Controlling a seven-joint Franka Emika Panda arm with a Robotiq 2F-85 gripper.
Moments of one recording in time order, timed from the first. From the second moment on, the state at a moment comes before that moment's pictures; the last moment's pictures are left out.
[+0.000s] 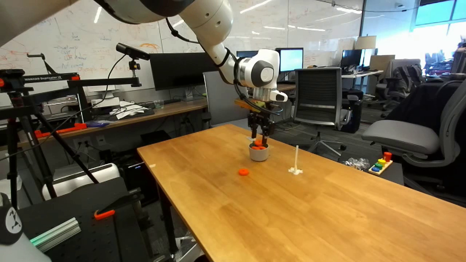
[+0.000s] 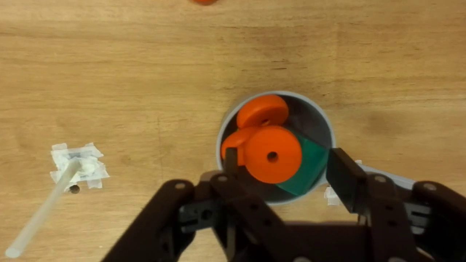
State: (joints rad) arm 0.22 0.98 0.07 -1.26 0.02 2.18 0.20
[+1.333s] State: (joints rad) arm 0.20 0.86 0.06 -1.57 0.02 2.16 0.21
